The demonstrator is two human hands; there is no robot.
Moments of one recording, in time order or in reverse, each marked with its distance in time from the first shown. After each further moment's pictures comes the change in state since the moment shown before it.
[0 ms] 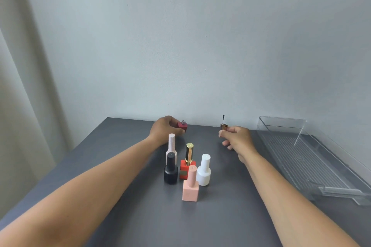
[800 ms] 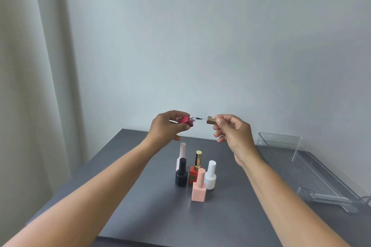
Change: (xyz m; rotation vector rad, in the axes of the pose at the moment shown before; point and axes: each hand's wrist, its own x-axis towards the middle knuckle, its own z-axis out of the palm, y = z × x) left_hand -0.092 0.072 -0.068 -0.375 0.050 0.250; right_hand -0.101 -0.102 0.008 0.279 -0.092 -0.369
